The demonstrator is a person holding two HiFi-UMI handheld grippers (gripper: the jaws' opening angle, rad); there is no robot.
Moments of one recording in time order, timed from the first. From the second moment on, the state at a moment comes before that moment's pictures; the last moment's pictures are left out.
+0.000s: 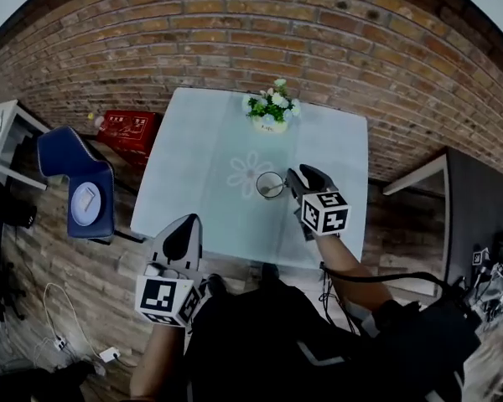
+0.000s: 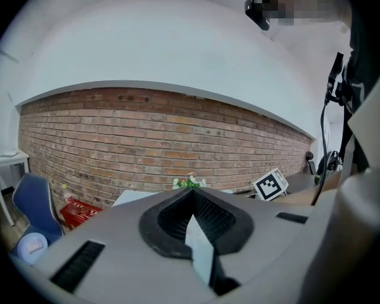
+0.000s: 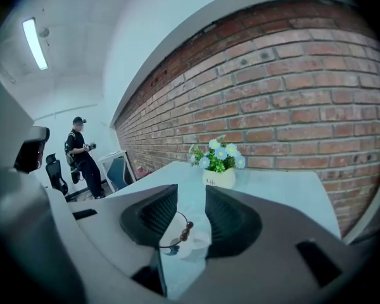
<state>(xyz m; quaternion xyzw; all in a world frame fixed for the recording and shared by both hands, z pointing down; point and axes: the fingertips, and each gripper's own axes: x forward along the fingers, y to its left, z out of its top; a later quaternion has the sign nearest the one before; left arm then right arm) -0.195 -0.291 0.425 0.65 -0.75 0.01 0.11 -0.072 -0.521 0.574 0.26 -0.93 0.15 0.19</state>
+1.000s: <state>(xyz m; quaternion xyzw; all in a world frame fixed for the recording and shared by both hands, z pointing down) -0.200 -0.347 0.400 0.75 -0.65 -0.03 0.09 0.016 -0.467 0.422 0.38 -0.92 0.09 0.07</state>
